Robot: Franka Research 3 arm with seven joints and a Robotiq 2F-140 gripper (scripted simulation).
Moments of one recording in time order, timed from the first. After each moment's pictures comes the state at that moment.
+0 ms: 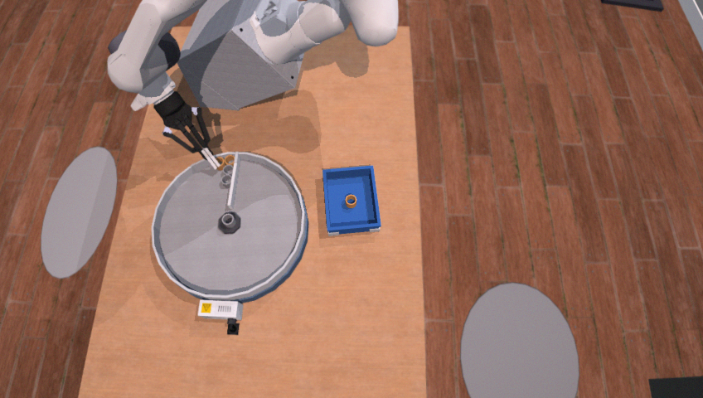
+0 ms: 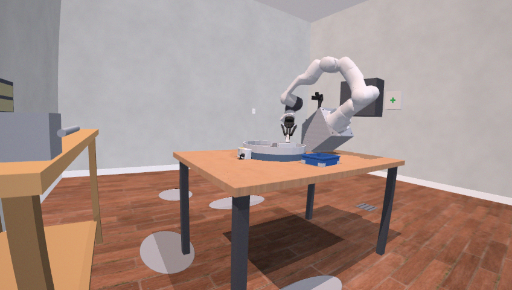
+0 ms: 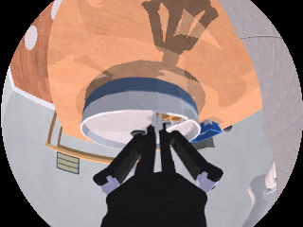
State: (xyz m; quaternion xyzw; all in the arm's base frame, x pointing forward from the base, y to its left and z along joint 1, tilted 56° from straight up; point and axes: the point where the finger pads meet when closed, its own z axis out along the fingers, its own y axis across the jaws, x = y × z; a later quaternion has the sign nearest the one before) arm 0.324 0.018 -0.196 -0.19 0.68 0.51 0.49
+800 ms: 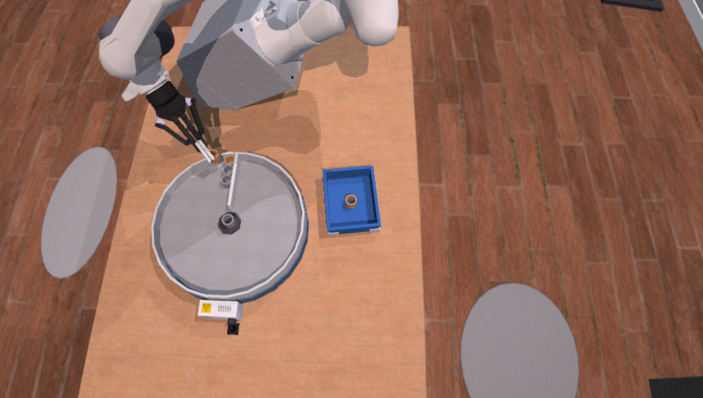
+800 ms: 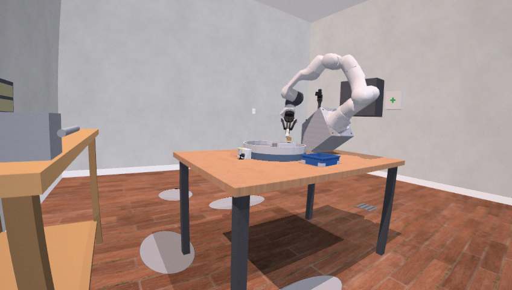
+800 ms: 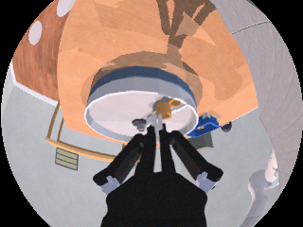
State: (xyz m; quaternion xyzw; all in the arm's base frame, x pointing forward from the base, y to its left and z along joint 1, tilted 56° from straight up) arm 0.323 -0.020 -0.175 -0.20 0.68 0.50 0.49
